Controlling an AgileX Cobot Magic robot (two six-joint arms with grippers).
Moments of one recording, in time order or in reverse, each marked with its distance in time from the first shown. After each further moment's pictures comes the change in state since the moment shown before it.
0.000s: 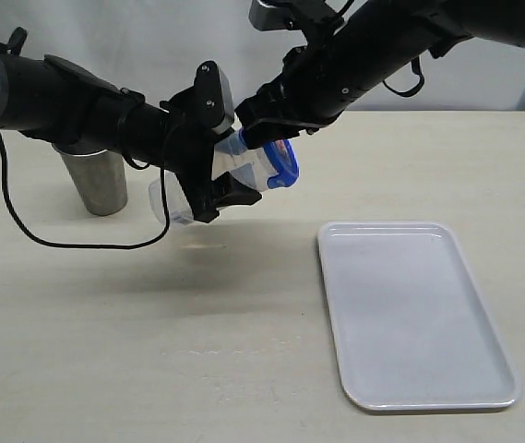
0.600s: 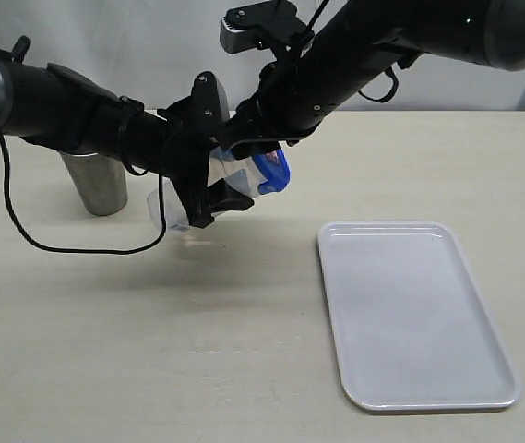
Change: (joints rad) left arm 0.004 0.017 0.004 0.012 -0.032 0.008; right arm 0.081 0.034 -0.004 -0.170 -0.079 0.094
